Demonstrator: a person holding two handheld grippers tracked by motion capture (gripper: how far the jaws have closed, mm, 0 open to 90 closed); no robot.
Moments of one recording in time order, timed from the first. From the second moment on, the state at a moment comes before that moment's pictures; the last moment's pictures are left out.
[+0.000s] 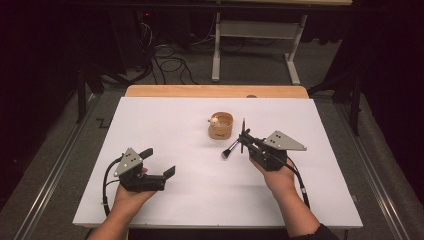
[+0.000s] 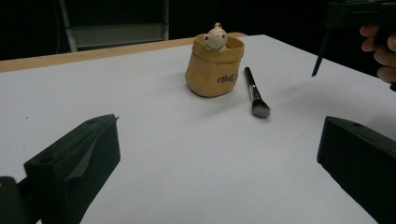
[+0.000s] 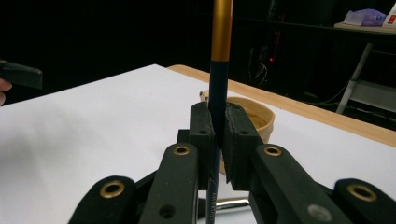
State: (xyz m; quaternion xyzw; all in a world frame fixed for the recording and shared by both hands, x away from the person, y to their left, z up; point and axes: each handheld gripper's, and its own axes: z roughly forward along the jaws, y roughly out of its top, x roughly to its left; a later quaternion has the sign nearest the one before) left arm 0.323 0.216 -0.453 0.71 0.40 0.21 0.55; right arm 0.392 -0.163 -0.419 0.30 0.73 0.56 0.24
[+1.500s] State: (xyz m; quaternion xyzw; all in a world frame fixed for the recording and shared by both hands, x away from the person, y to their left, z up) left arm 0.324 0.221 -0.453 0.70 0.40 0.20 0.56; right arm 0.477 -0.118 -0.400 0.32 0.72 0.56 0.26
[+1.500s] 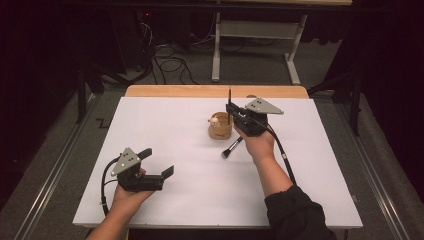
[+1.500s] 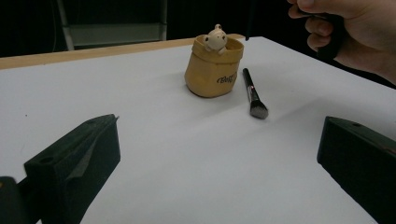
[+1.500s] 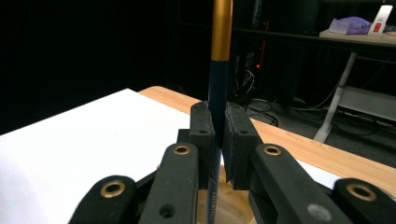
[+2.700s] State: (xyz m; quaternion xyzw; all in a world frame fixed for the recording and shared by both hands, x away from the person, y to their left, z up) left arm 0.324 0.225 -0.452 0.69 0.40 0.20 0.56; right arm 0.511 -0.099 -0.415 0.35 0.74 0.53 0.25
